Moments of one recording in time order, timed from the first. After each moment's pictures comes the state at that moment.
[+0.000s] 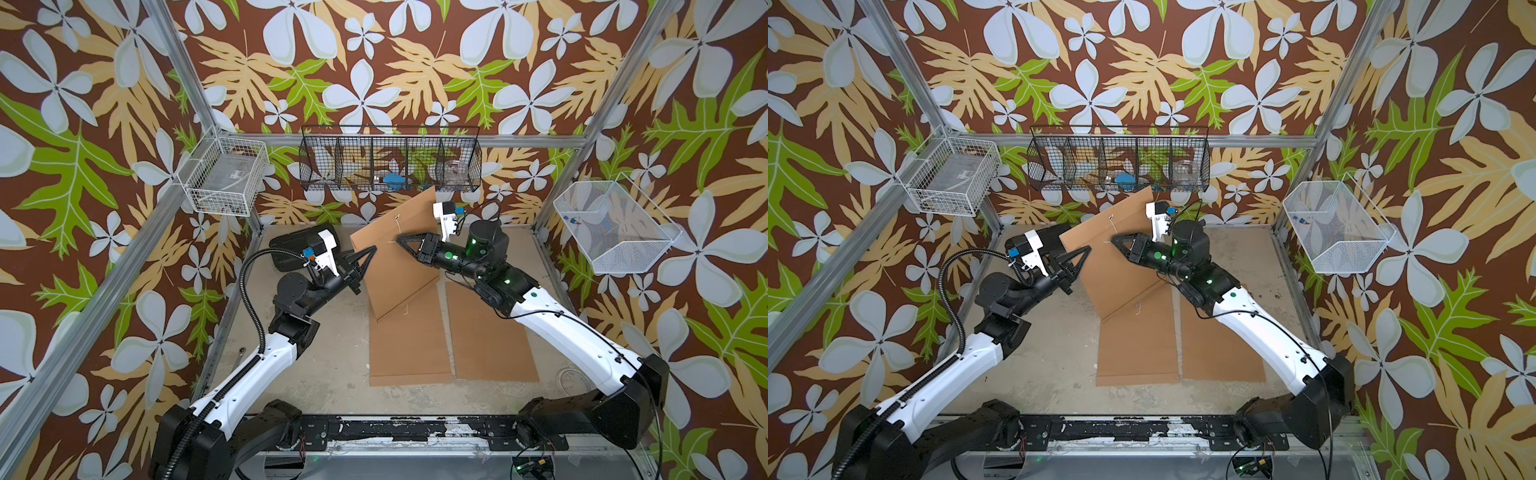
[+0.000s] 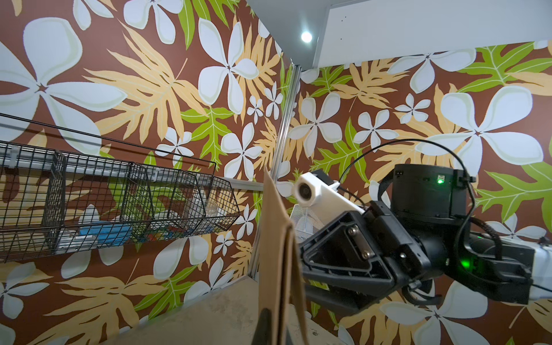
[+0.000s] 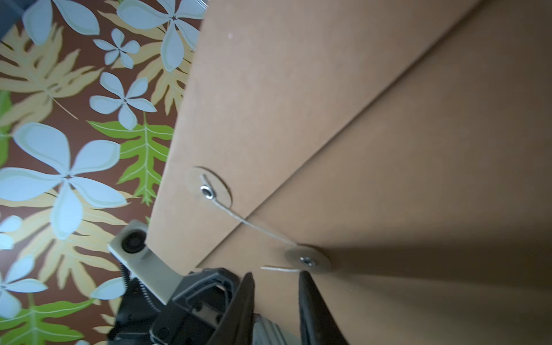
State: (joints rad) left arm -0.40 1.09 0.77 0.65 0.45 -0.40; right arm 0.61 1.39 1.34 -0.08 -0.37 0.76
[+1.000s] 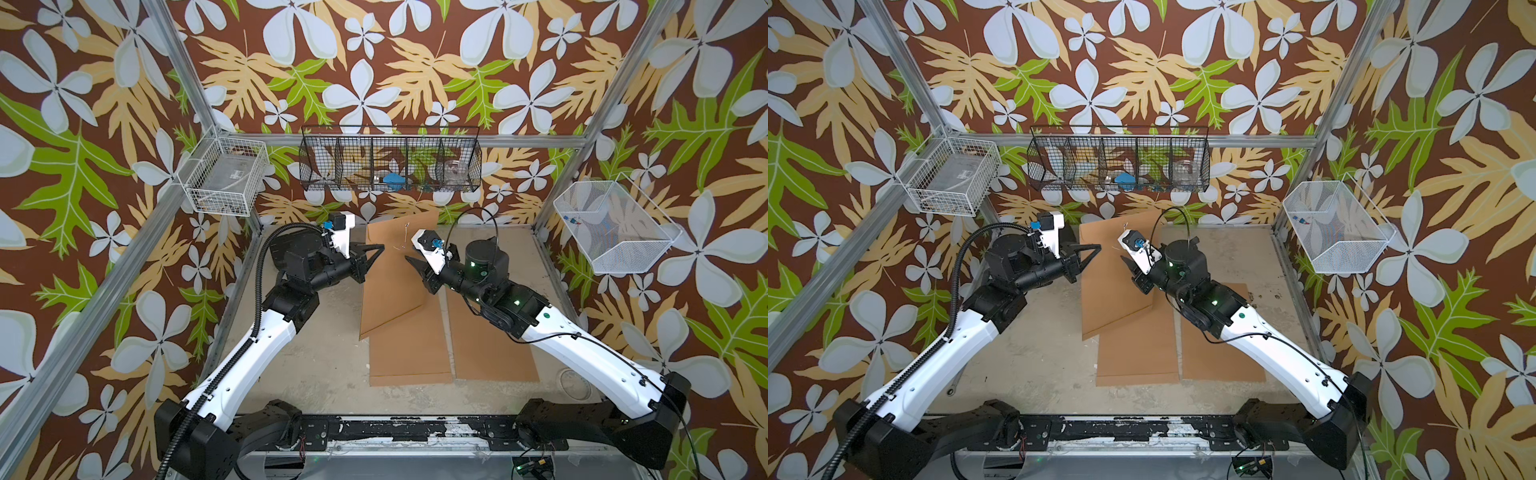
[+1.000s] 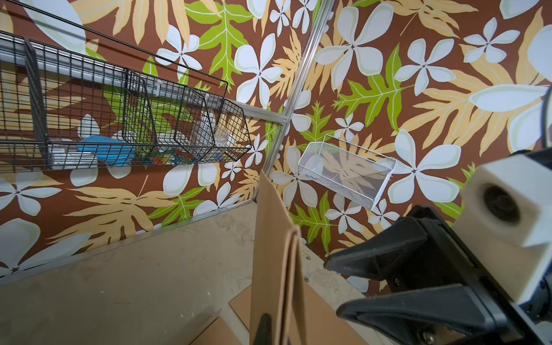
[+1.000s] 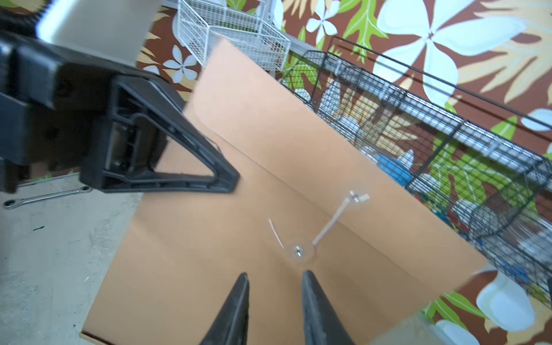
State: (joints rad) left arm -0.40 1.18 1.09 0.00 0.54 -0.32; right arm 0.77 1.29 1.27 -0.18 -0.04 -0.32
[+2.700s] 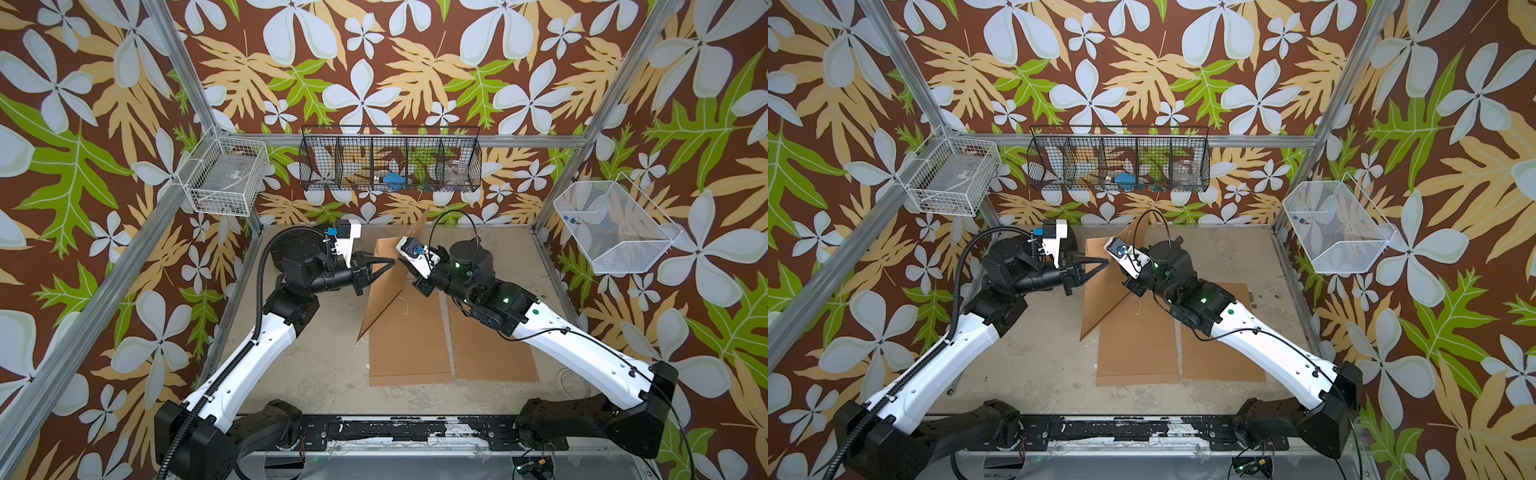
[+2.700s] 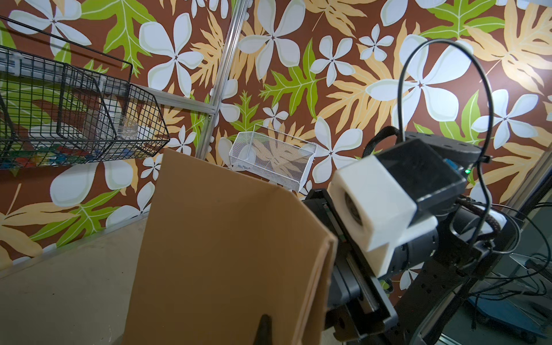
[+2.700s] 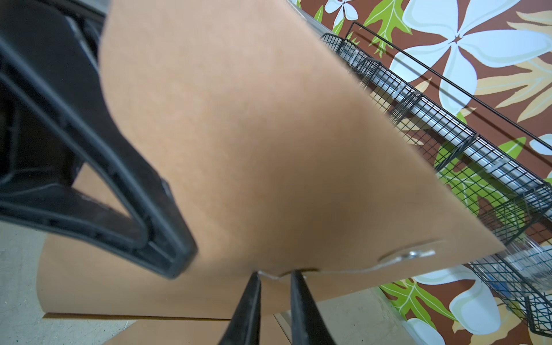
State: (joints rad) left arm -0.40 1.16 1.04 0.13 0.84 -0.36; right arm 0.81 1.33 1.31 -0.23 0.05 -0.41
